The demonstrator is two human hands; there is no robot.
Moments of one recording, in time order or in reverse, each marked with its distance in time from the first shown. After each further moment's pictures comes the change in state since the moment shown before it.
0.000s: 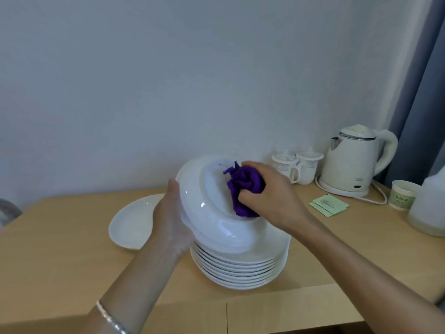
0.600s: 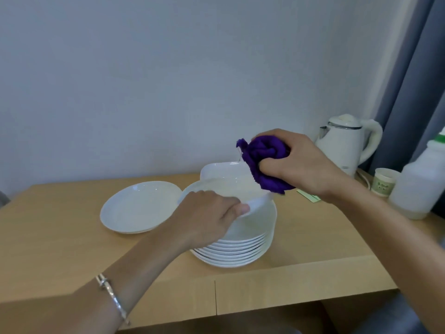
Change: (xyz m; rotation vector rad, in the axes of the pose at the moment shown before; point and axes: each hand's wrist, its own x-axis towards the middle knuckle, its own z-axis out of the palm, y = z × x) left_hand -0.044 -0.019 0.031 2.024 -0.561 0.723; right_hand -0.007 -0.013 -0.065 0.188 -0.144 0.053
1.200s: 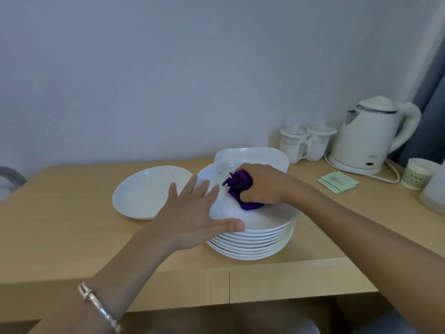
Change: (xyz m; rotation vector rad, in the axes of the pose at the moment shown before) left_hand -0.021 -0.049 0.020 0.075 -0.314 -0.296; right_hand 0.054 0.079 0.077 -0.569 -0.413 0.097
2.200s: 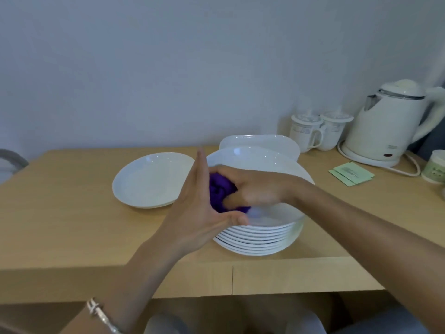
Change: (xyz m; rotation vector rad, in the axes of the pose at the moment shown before) left_hand 0.005 0.001 0.027 -0.738 0.352 0.030; right_hand -0.001 -0.036 0.009 0.350 -0.358 -0.331
